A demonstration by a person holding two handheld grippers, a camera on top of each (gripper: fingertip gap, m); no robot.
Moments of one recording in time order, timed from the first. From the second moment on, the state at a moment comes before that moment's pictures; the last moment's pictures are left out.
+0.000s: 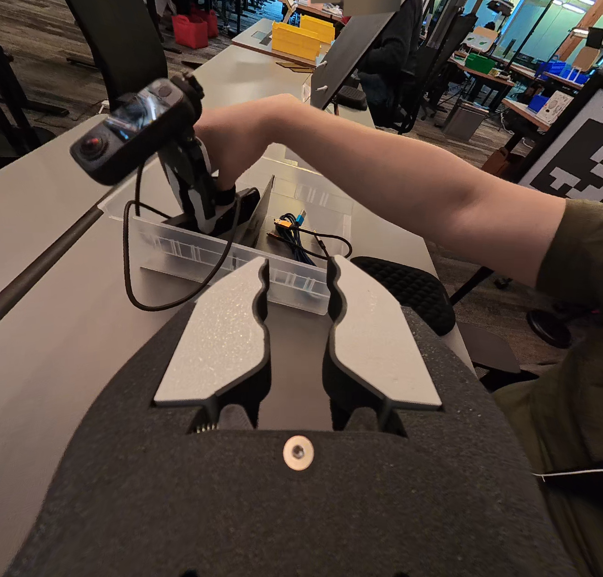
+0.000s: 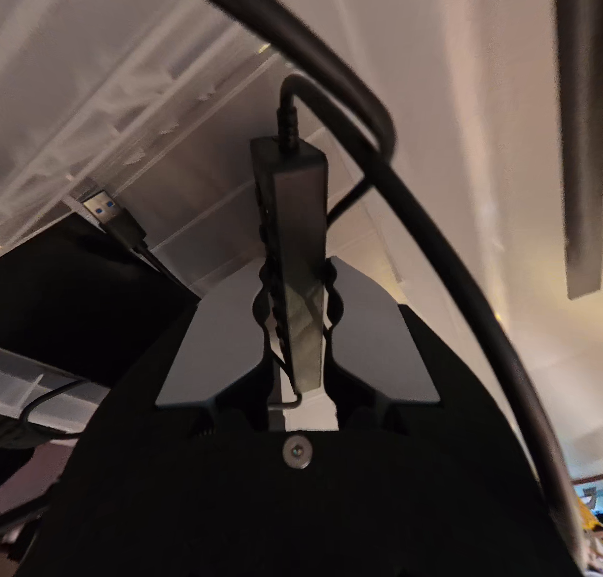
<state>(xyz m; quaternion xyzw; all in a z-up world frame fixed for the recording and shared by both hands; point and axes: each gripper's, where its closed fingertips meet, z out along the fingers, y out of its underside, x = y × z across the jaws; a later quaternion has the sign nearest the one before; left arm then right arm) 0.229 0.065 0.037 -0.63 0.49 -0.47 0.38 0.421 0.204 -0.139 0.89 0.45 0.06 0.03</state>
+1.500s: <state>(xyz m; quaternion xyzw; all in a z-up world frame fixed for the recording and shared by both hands) 0.119 0.008 0.122 -0.66 0.47 -0.32 0.50 0.345 0.088 0.168 0.67 0.29 -0.04 -0.68</state>
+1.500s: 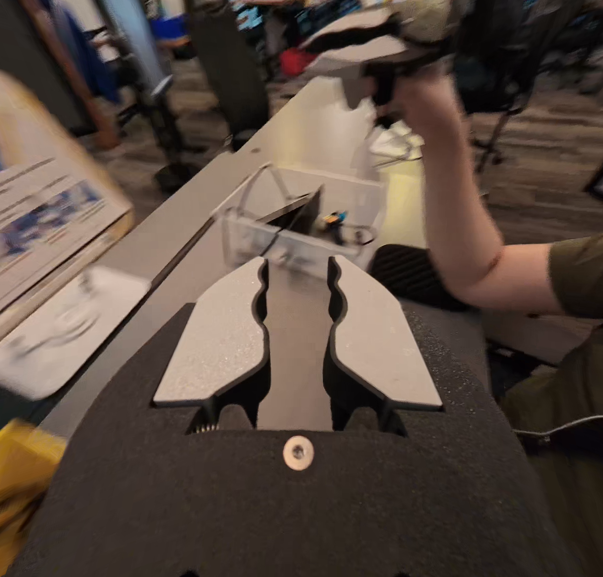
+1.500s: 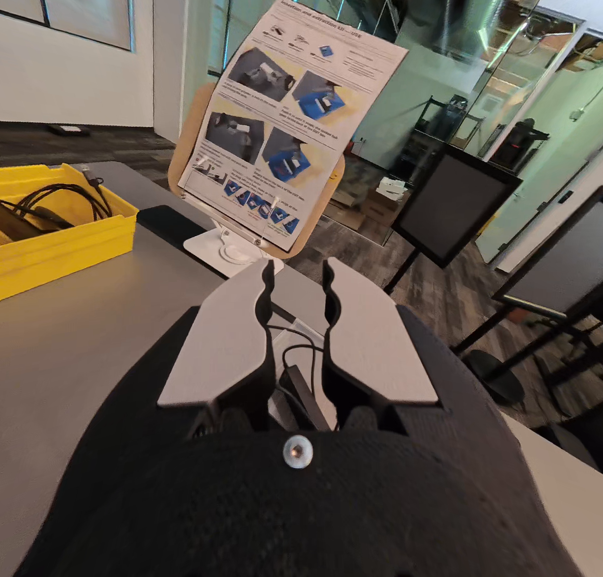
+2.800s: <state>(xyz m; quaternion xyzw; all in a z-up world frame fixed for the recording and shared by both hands) -0.135 0.130 -0.039 -0.80 0.53 0.08 0.28 0.364 0.119 0.118 0.74 0.30 -0.01 -0.60</state>
